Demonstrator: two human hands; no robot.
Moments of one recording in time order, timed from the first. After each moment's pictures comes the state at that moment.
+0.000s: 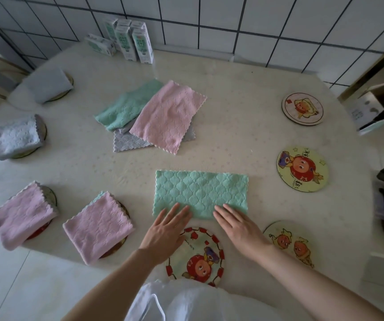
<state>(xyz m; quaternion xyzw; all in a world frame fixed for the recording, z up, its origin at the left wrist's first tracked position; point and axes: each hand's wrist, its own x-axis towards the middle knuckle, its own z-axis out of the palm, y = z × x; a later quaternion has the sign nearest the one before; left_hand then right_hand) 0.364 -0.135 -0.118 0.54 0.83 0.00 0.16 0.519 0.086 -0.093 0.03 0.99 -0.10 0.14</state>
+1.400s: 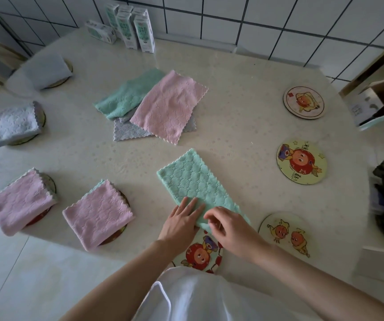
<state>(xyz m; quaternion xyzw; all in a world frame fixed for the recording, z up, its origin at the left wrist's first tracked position) 0.398 -0.096 -0.089 0.48 0.84 0.12 0.23 0.506 0.050 -0.021 0.09 0.91 -0.40 0.06</state>
